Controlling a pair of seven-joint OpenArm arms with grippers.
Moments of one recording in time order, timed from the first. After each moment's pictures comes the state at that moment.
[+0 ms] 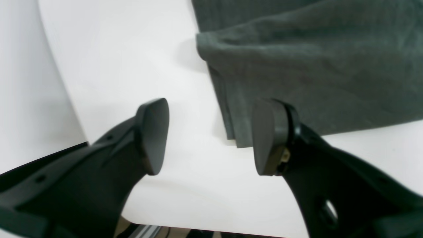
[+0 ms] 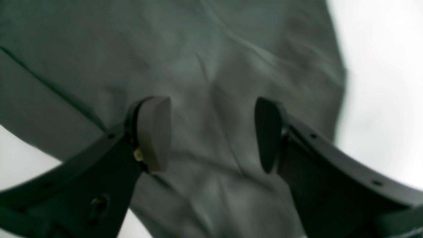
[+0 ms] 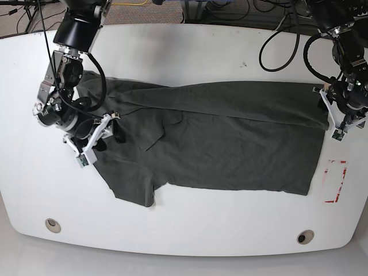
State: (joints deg) left arm 2.2 -18.9 -27.6 105.5 -7.5 -42.1 72.6; right arm 7.8 10.5 20.0 91.7 33.1 39.8 -66.5
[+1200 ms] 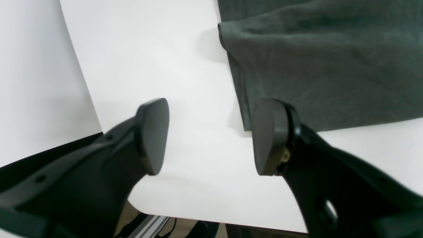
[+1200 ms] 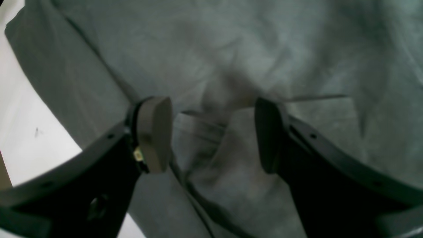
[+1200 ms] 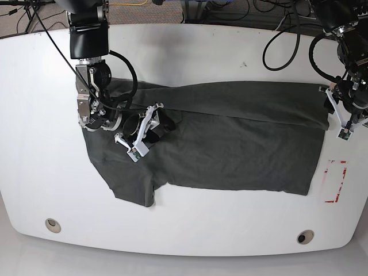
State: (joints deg) left arm 2.6 -20.5 -29.2 105.6 -7.6 -42.1 72.6; right arm 9.4 11.7 -3.2 77.2 32.8 39.5 -49.5
